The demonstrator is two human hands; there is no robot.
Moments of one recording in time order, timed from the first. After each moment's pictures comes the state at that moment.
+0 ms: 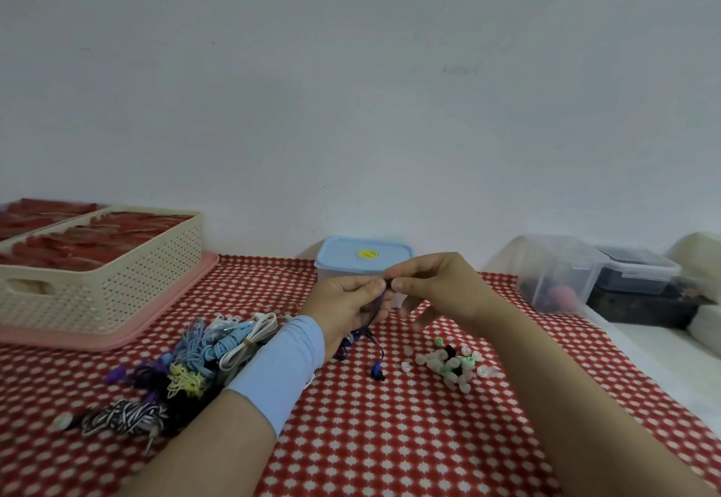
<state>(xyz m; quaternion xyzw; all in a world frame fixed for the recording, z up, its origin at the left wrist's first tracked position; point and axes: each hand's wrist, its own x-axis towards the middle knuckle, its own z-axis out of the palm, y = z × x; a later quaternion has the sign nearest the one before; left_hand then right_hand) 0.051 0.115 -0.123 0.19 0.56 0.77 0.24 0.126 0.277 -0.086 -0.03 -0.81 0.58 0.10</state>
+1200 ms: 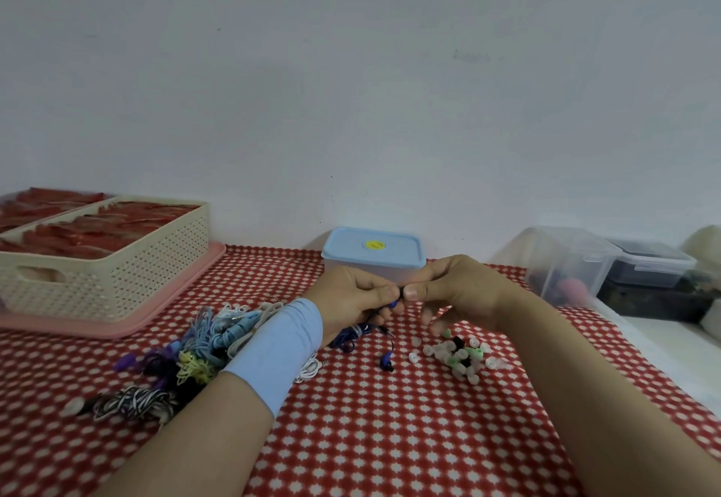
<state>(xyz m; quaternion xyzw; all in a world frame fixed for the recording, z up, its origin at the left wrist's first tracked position) 0.052 0.103 -0.115 0.28 0.66 0.66 0.24 0.133 0.282 -0.081 -0.06 -0.81 0.59 -0.02</state>
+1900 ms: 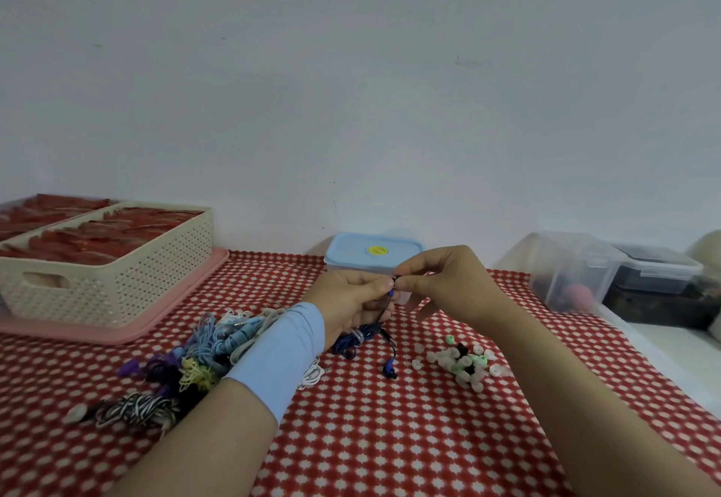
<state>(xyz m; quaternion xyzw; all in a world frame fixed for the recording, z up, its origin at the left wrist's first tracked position) 0.045 0.105 -0.115 0.19 0.60 0.73 0.26 0.123 0.267 -0.086 -0.03 -0.83 0.52 0.17</state>
